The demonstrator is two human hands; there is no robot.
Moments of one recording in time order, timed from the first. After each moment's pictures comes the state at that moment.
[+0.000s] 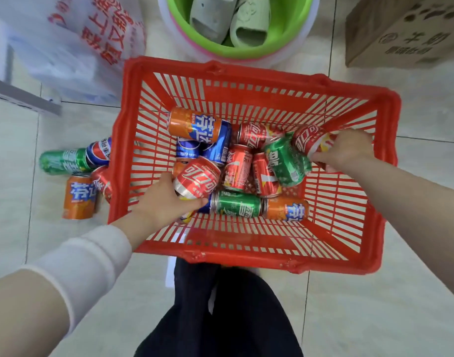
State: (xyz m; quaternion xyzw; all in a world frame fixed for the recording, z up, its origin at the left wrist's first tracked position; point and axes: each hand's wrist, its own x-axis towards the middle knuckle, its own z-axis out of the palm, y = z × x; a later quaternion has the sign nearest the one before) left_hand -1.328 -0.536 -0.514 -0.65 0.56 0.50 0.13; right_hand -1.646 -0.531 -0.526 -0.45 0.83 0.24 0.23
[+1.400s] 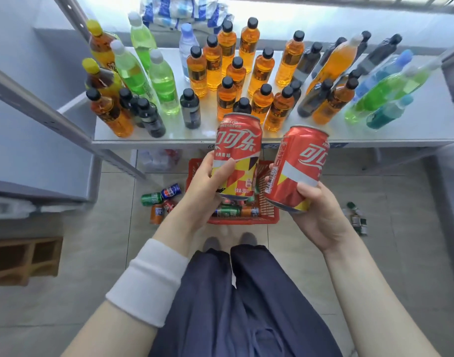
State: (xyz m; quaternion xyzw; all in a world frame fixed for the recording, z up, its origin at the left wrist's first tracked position) left_hand -1.325 -0.470 0.116 -0.40 0.38 0.80 -0.23; right_hand -1.494 -0.373 0.132 -0.13 0.48 -0.59 0.64
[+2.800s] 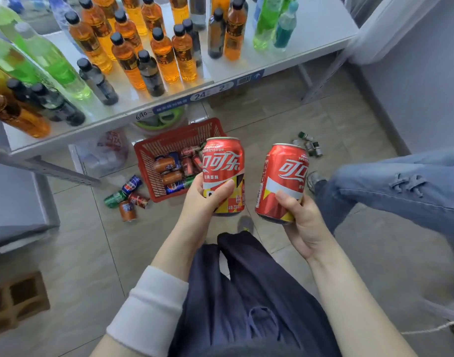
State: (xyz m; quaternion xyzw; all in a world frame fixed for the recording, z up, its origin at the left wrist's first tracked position) left_hand -1.339 -0.276 0.109 -0.42 0.44 0.78 -0.09; right_hand -1.454 -0.143 0.122 0.03 0.59 -0.66 0.46
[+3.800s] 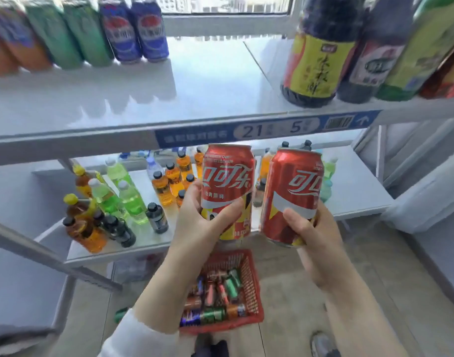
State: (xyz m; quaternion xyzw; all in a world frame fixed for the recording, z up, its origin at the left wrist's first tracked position) left_hand -1.439 -0.461 0.271 -0.38 0.58 0.63 -0.35; right_hand -1.586 -0.371 0.258 -0.30 0.56 -0.67 0.38
